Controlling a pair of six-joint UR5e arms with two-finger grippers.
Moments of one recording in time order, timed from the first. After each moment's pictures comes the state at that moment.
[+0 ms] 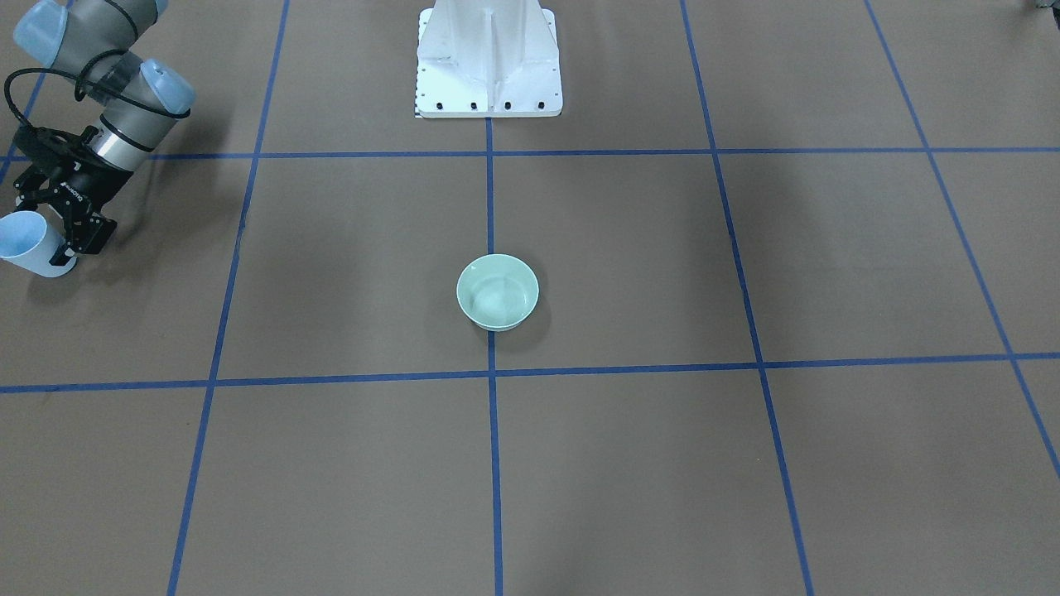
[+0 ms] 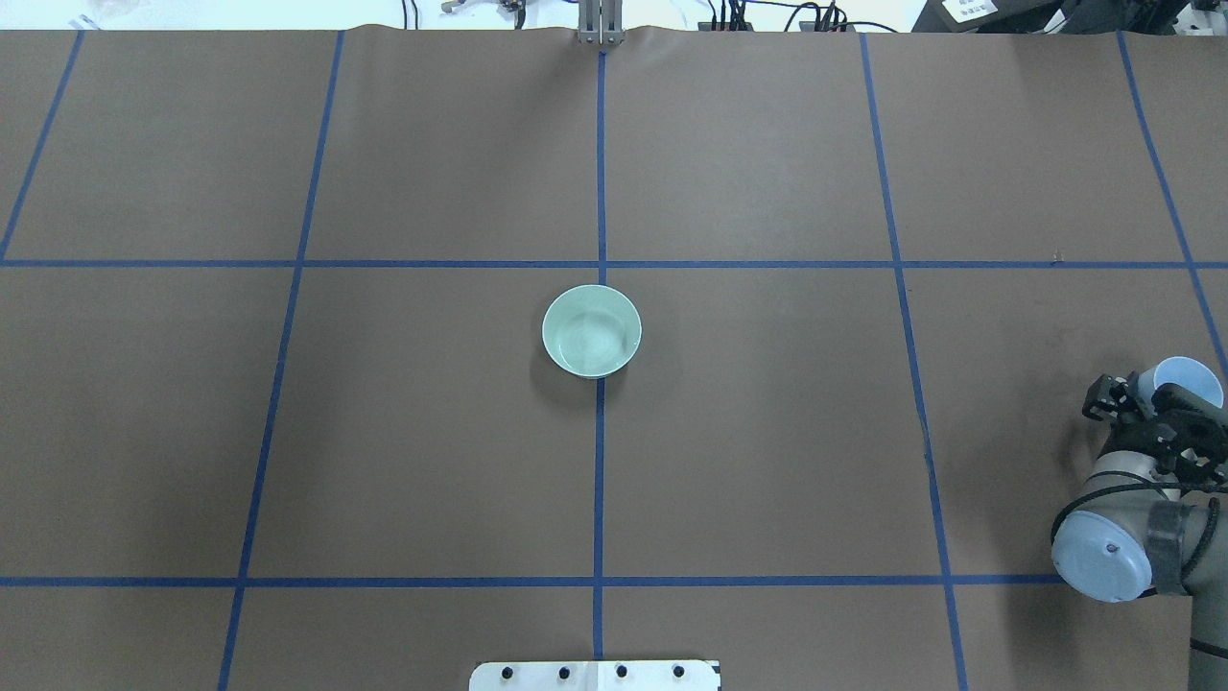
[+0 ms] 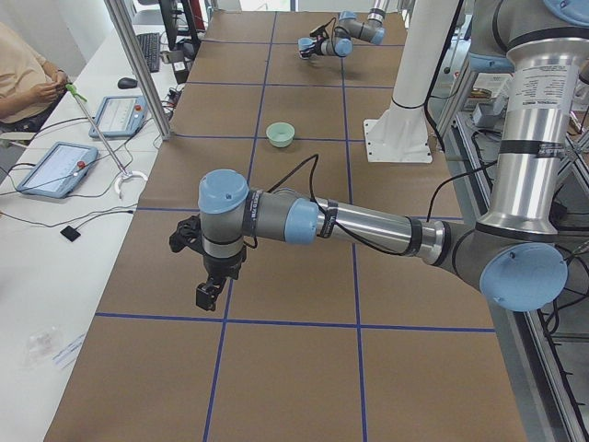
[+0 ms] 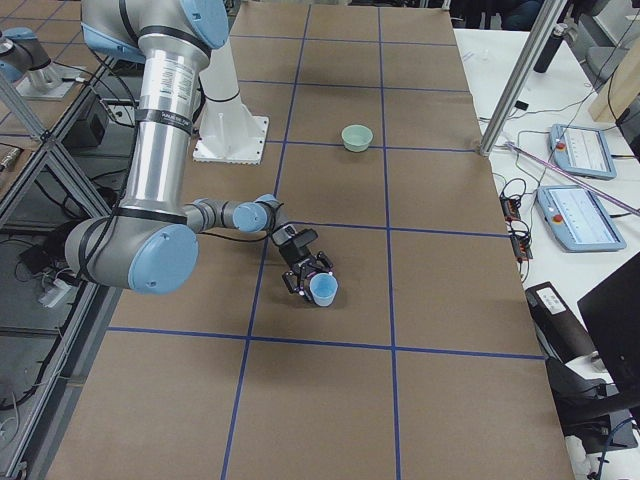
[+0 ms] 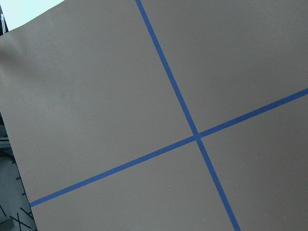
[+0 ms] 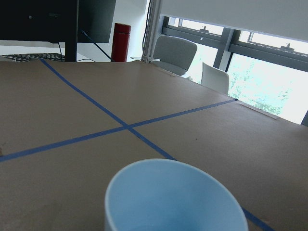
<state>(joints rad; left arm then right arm) -1.62 -1.65 -1.69 -1.54 -2.21 0.33 0.30 -1.82 1.85 -1.70 0.88 2.27</state>
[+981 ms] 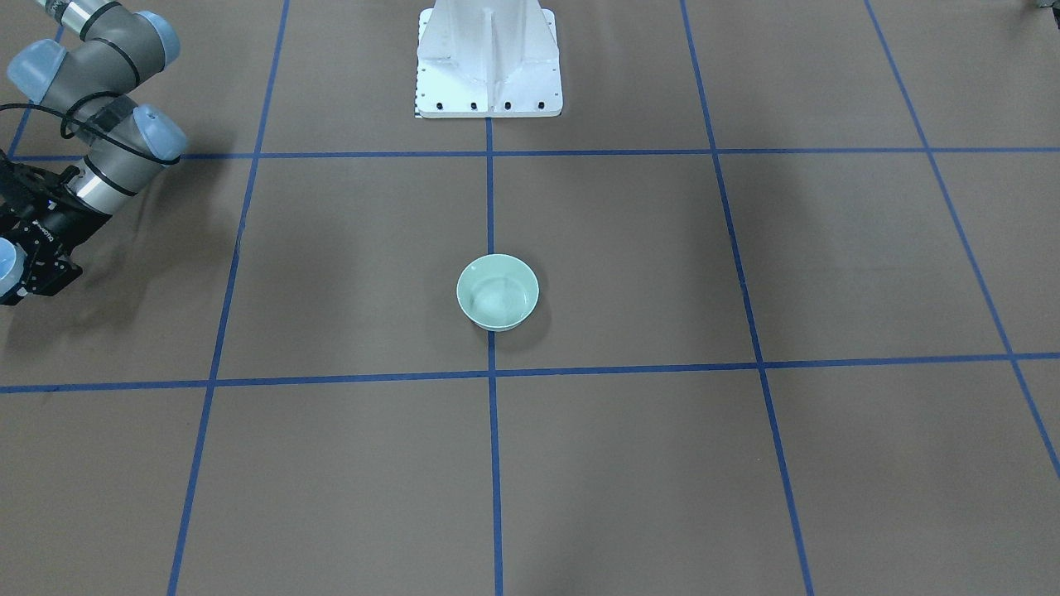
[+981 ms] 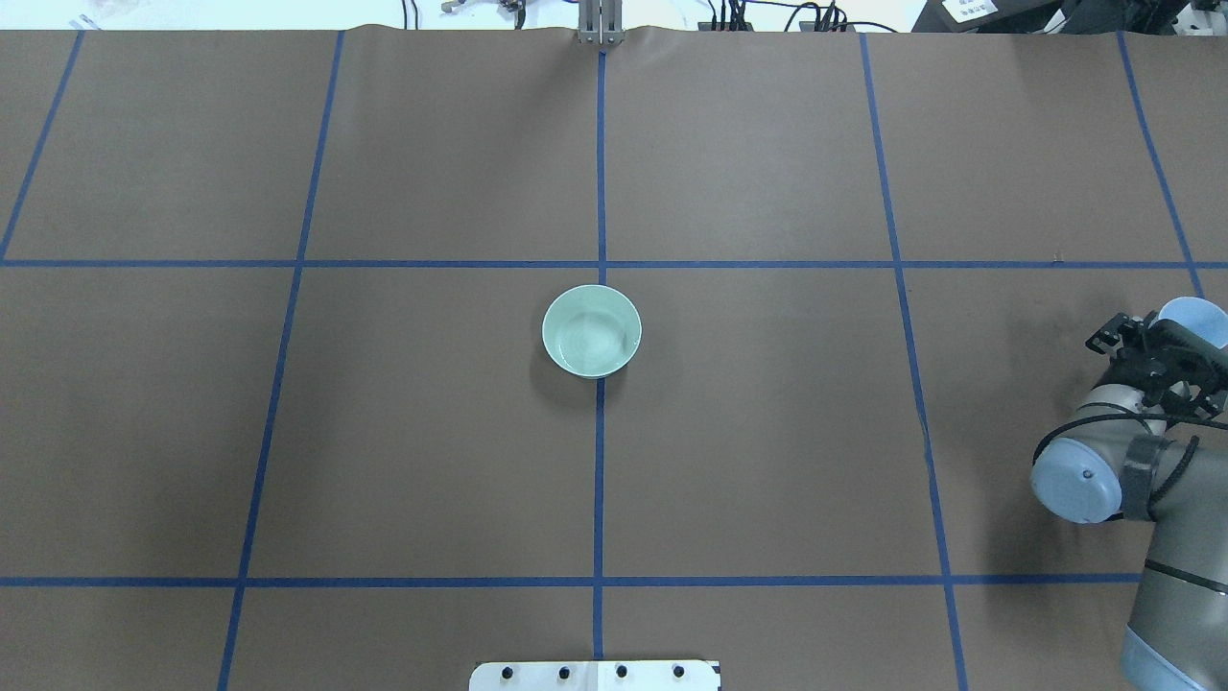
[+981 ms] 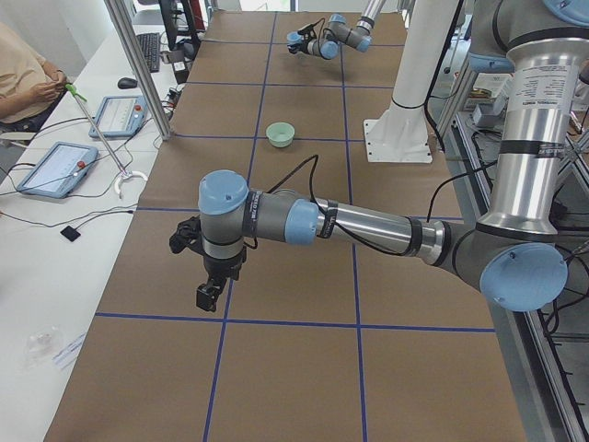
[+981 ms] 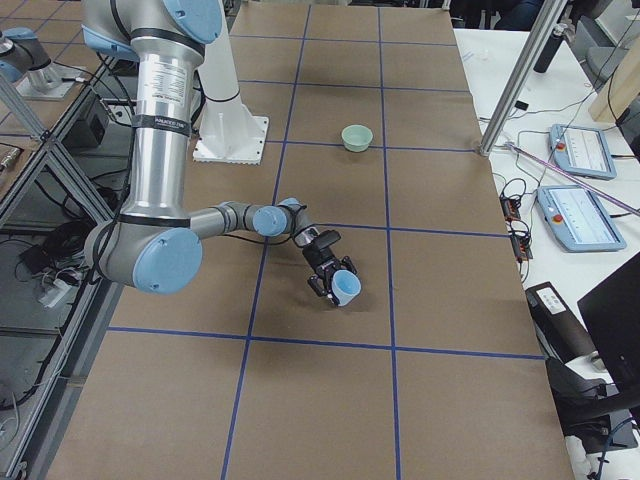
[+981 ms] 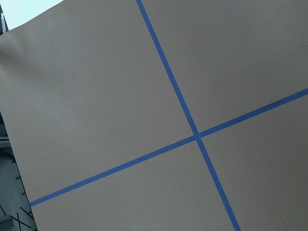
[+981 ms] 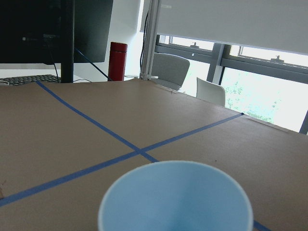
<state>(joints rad) -1.62 -1.65 -1.69 -1.54 -2.21 0.32 0.47 -1.70 1.76 -1.68 0.82 2.17</state>
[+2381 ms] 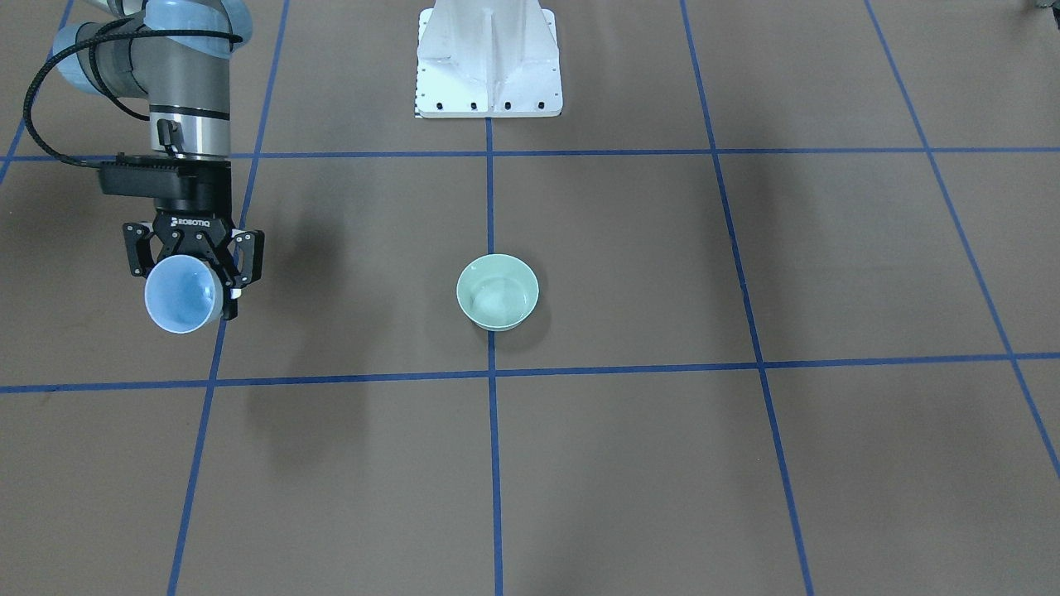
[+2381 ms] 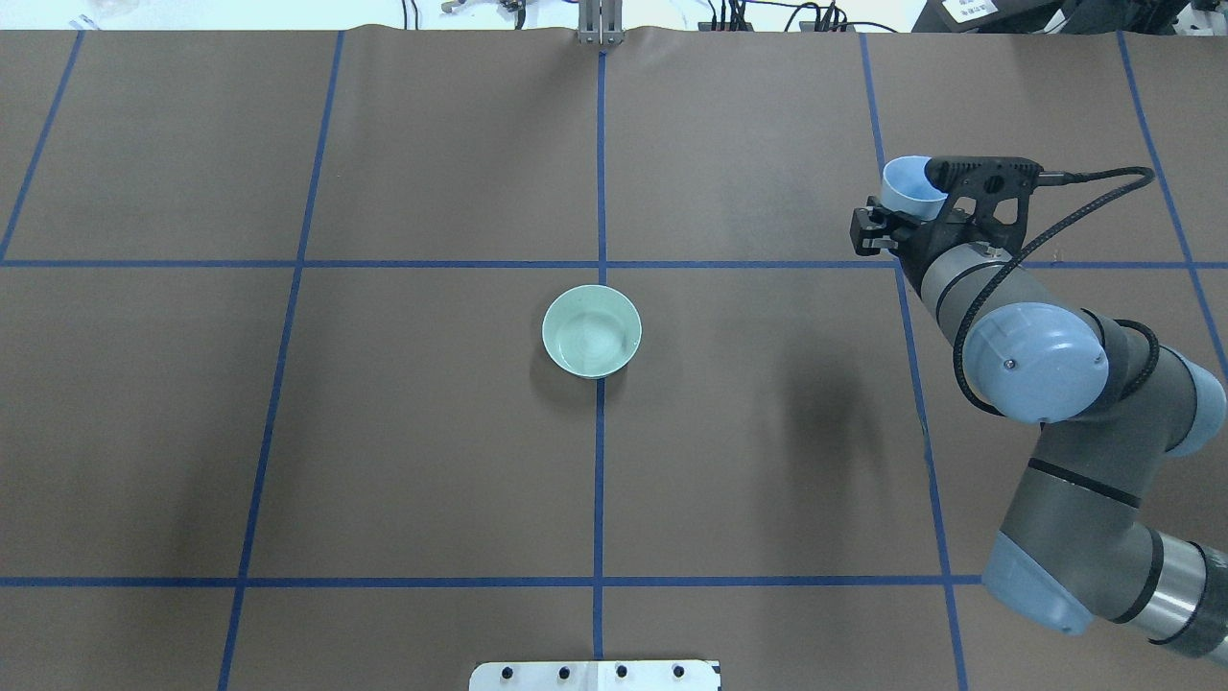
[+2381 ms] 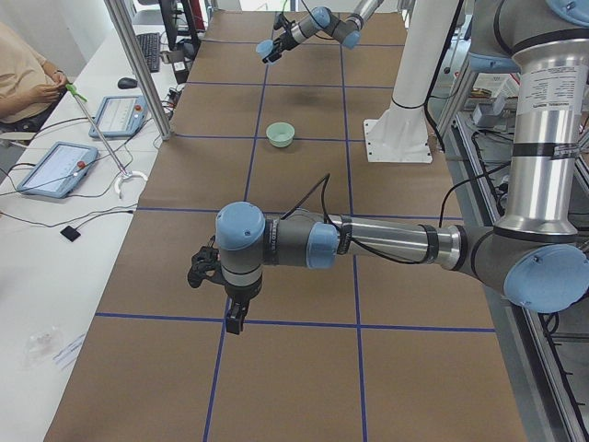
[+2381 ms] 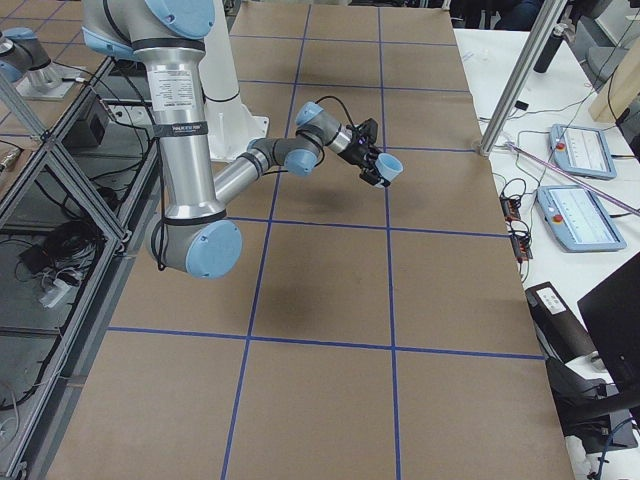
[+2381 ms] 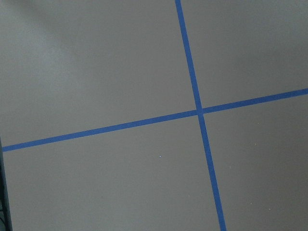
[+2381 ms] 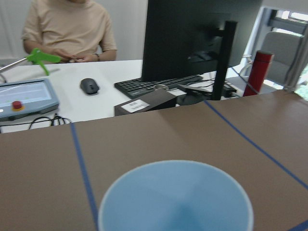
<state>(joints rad) -1.65 -1.56 -1.68 -1.54 -2.28 0.19 0.56 -1.40 1.94 -1.09 1.11 1.11</state>
